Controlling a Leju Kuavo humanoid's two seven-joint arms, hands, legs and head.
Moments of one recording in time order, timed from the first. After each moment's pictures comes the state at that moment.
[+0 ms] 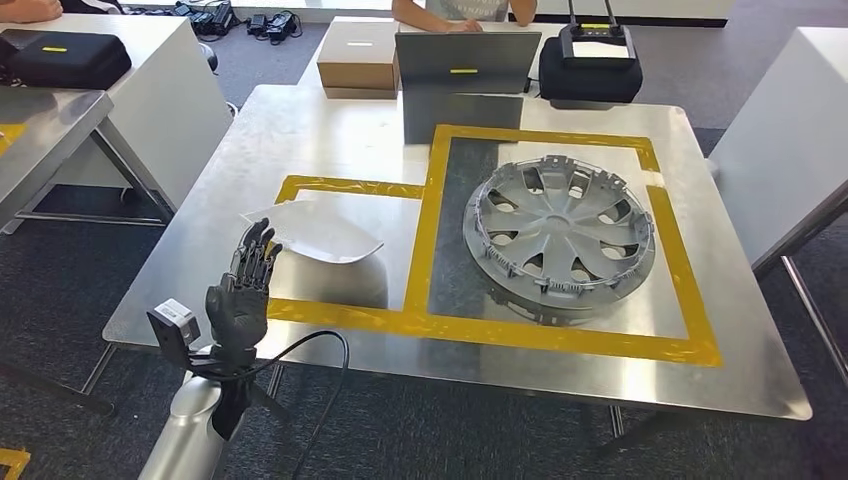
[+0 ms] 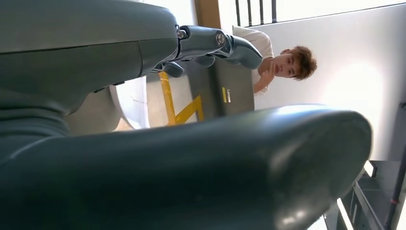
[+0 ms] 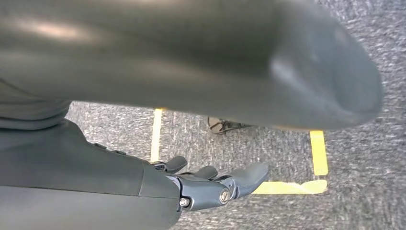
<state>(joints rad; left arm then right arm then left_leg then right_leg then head) -0.20 -0.04 -0.04 -1.27 0.10 -0.20 -0.70 -0.07 0.07 -1.21 -0.21 1.10 0.13 -0.20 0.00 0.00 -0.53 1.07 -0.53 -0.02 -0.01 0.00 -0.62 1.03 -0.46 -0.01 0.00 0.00</state>
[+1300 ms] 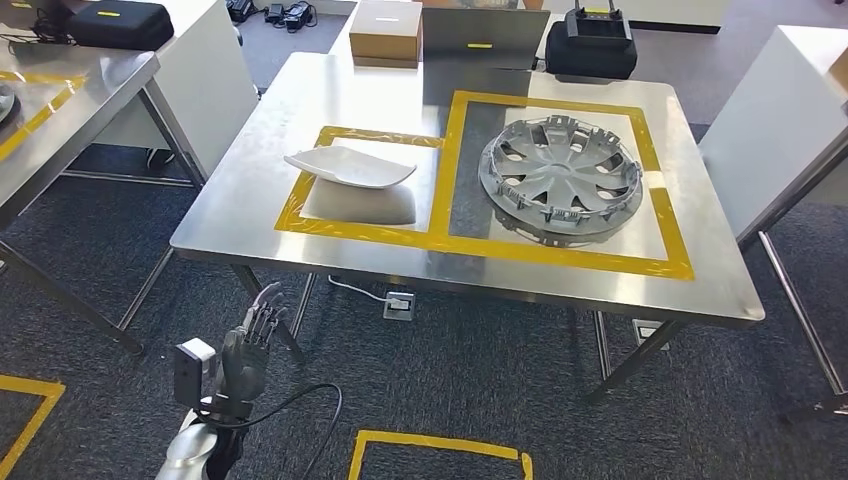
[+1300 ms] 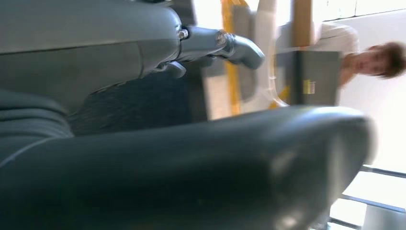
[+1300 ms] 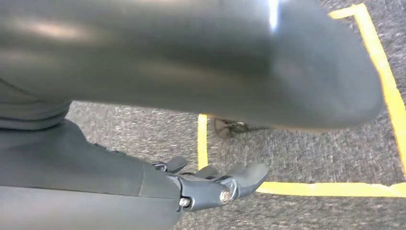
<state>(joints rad) -0.07 -0.03 0.02 -1.13 0.04 -0.25 -0.68 -0.07 0.05 -1.20 -0.21 1.08 0.13 -0.19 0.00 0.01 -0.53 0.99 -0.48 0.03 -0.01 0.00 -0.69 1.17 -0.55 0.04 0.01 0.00</state>
